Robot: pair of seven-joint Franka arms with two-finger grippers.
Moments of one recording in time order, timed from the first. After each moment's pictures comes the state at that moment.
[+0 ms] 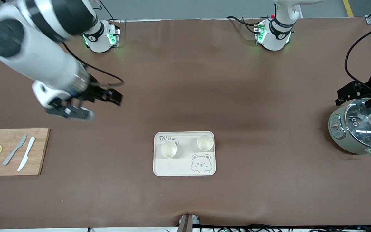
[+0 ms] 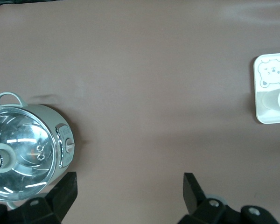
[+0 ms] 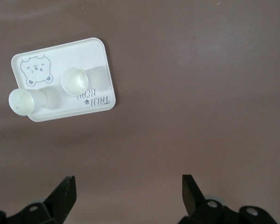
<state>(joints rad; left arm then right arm) 0.01 0.05 -0.01 -1.57 -0.04 1.72 0.09 0.36 0.24 -0.04 -1.25 0.12 1.46 0.47</state>
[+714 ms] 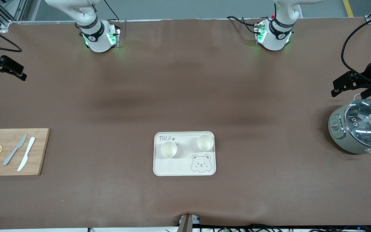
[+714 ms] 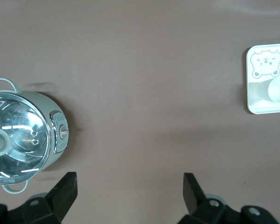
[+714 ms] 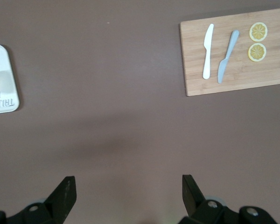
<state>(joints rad) 0.01 0.02 -0.03 -1.57 -0.04 1.66 0.05 -0.01 -0.07 -0.05 -1.59 -0.02 1.49 0.05</state>
